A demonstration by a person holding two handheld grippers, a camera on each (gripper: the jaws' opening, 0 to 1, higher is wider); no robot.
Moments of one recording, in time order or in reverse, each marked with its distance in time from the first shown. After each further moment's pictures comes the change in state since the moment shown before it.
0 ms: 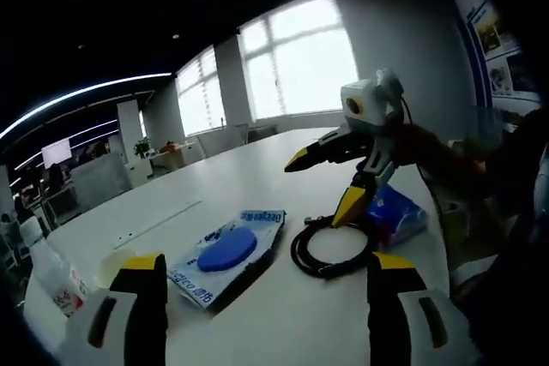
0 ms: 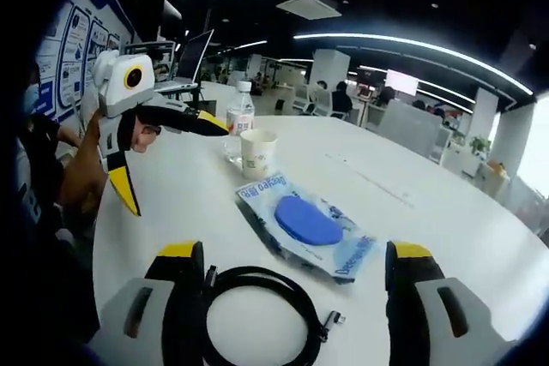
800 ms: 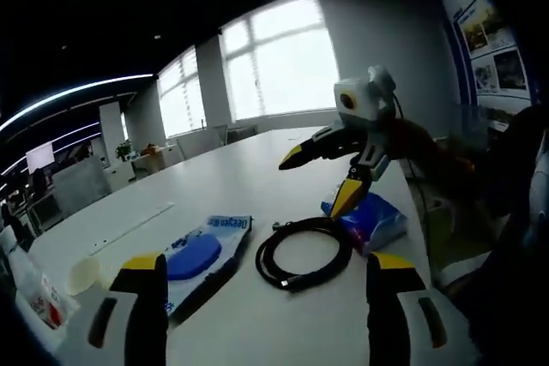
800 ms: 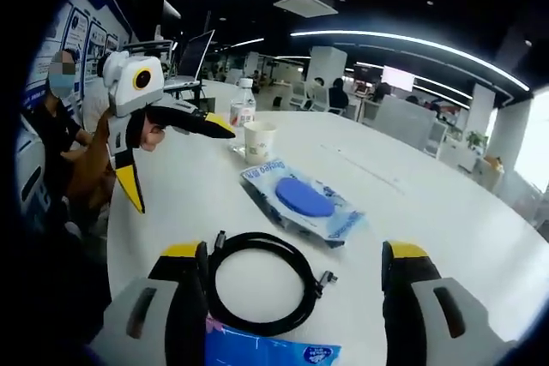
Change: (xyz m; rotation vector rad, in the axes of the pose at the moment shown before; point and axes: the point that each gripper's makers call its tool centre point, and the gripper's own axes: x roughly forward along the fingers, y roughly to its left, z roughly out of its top) left arm 0.016 -0.042 0.004 0.011 -0.006 -0.099; right arm -0.047 -0.002 -0.027 0.018 0.015 -0.011
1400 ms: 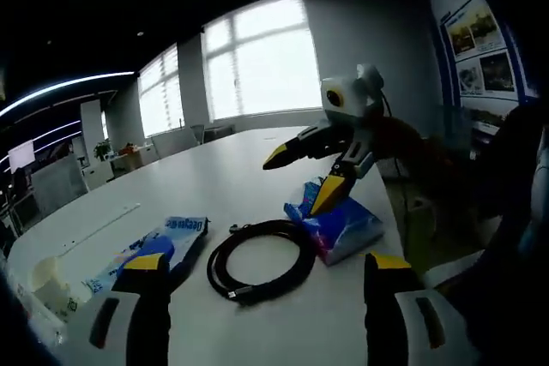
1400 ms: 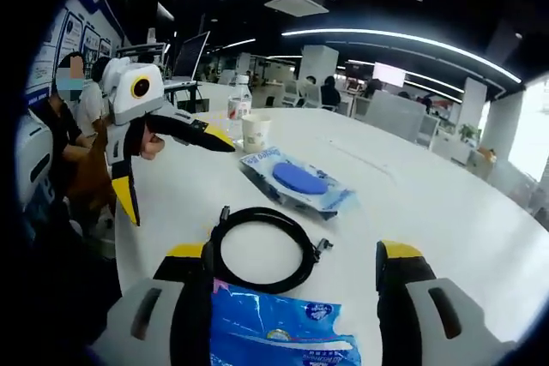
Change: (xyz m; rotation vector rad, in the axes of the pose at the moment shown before) left arm 0.026 -0.055 -0.005 -0.004 -0.003 -0.124; right arm -0.030 0.001 -0.029 0.036 0.005 -0.031
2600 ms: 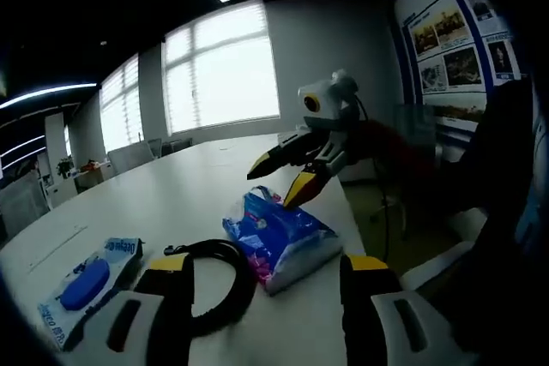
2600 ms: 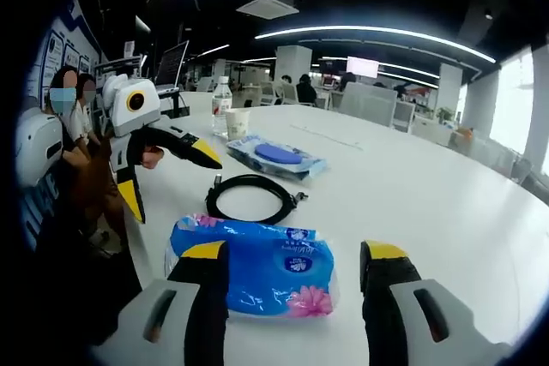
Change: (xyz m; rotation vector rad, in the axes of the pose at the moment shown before) left arm 0.033 -0.054 0.008 0.055 -0.073 -0.206; right arm -0.059 -0.010 -0.051 0.094 0.006 -0.083
